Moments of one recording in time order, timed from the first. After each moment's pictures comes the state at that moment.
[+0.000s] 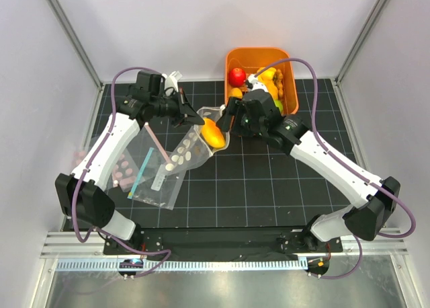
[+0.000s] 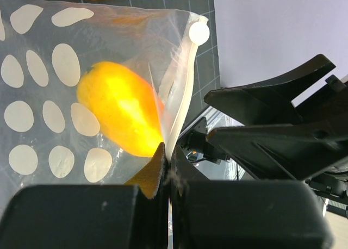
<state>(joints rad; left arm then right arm) -0.33 1.52 1.53 -0.70 0.70 -0.65 0.75 1.41 1.45 -0.58 0.14 0.74</state>
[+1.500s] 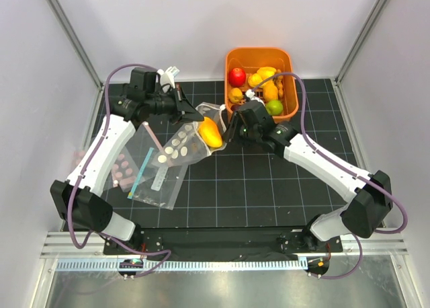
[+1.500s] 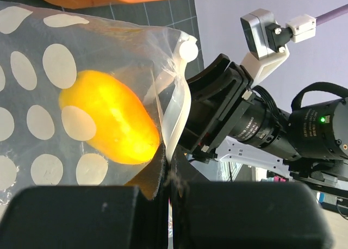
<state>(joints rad) -0.33 1.49 1.55 -0.70 0.73 -0.69 0.72 1.44 1.29 -0.54 0.08 0.82</state>
